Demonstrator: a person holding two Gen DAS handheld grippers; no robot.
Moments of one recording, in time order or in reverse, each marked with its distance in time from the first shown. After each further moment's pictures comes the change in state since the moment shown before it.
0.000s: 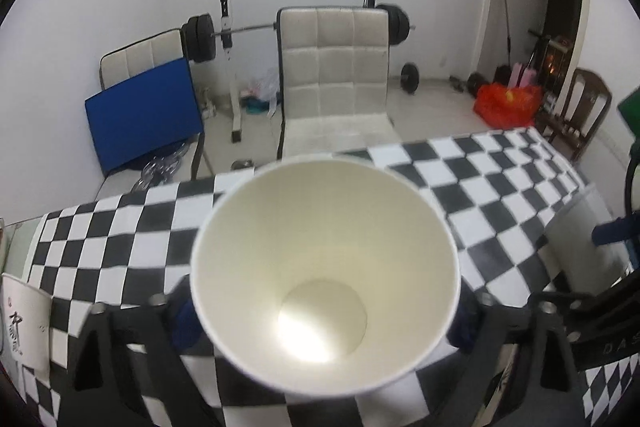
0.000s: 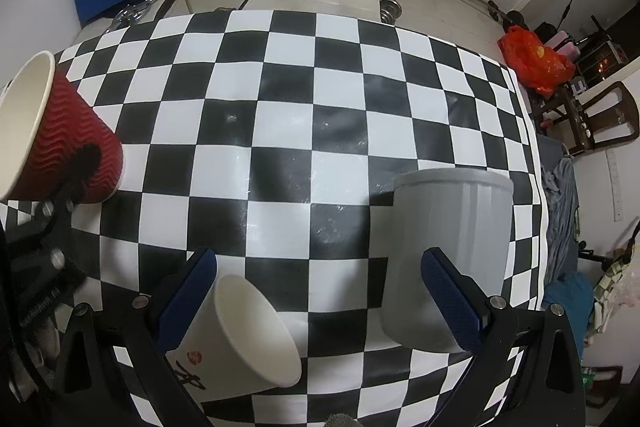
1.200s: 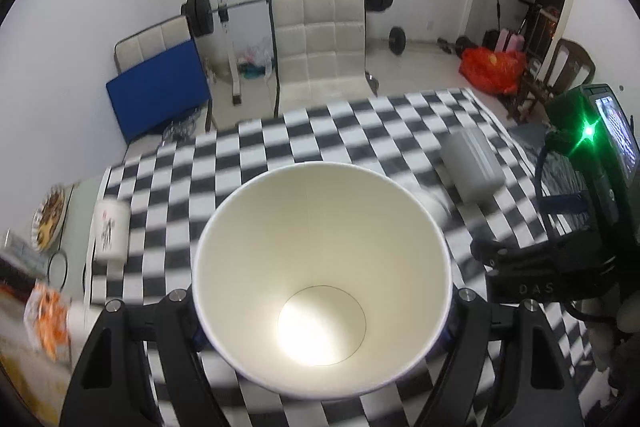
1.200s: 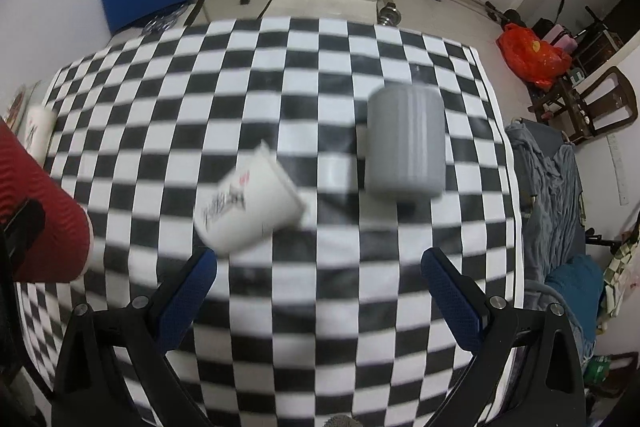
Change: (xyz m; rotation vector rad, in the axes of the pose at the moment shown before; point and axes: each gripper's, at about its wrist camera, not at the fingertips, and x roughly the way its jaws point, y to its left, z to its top) left arm -0.183 -0.057 -0.032 0.020 0.208 0.008; right arm -0.115 -0.011 -0.124 0.012 -0.039 0.074
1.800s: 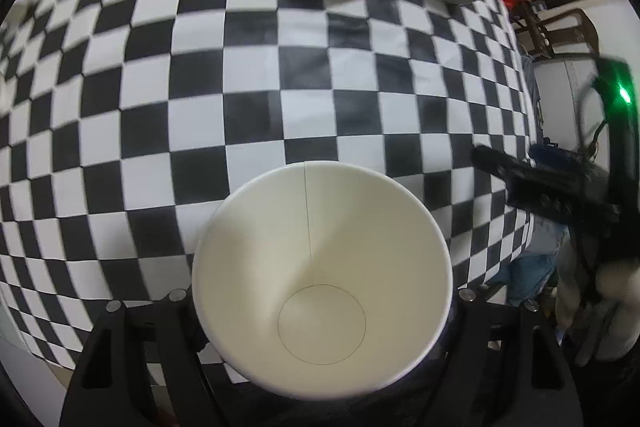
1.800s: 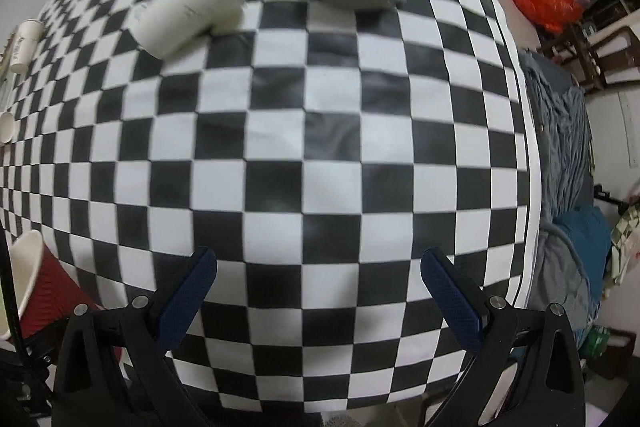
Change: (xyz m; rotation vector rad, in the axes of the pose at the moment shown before) left arm 0.081 -0.045 -0.114 -0.264 0.643 -0.286; right arm 0.049 -0.059 -0.127 0.023 0.231 0.010
